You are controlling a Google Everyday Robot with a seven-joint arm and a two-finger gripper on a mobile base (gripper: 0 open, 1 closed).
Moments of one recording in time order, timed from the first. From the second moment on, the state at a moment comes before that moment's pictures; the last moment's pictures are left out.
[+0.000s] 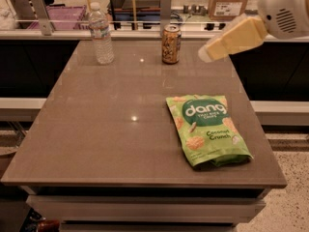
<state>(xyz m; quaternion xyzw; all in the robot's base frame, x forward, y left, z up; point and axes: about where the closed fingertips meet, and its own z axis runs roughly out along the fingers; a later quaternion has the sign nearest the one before) 0.522 -0.147 1.062 -0.40 0.77 0.00 0.49</state>
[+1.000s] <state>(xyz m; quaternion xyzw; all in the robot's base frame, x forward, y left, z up) 0.583 -0.095 1.049 -0.36 0.73 0.06 0.58</state>
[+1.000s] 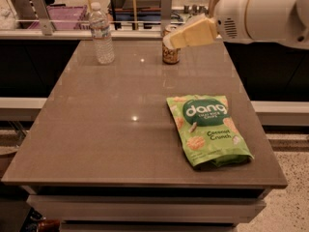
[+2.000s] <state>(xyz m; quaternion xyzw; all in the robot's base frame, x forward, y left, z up) 0.657 -0.050 1.039 -0.34 0.70 0.14 0.62</state>
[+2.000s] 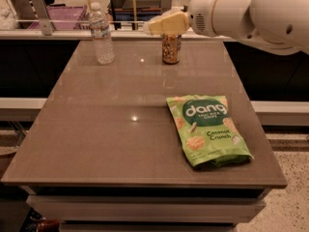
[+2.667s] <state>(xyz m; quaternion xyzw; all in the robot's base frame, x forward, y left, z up) 0.707 0.012 1.030 -0.35 0.69 0.19 0.60</state>
